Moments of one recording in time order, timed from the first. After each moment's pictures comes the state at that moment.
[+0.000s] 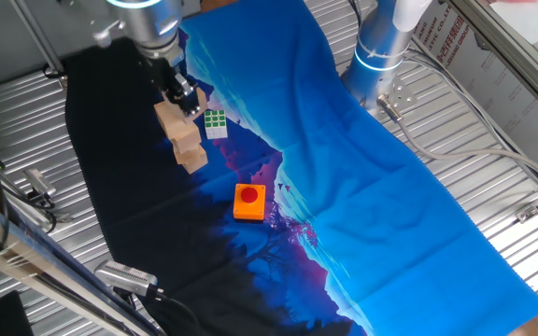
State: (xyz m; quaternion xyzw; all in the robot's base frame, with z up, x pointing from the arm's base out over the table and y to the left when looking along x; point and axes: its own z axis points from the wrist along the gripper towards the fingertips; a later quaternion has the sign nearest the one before) arm 0.541 0.021 0.303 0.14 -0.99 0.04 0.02
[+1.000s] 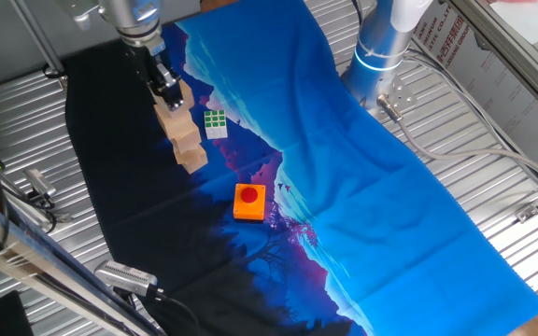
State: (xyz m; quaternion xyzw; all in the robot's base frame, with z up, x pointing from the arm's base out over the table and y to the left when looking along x) arm 0.562 -0.010 0.291 0.13 -0.99 0.03 0.01
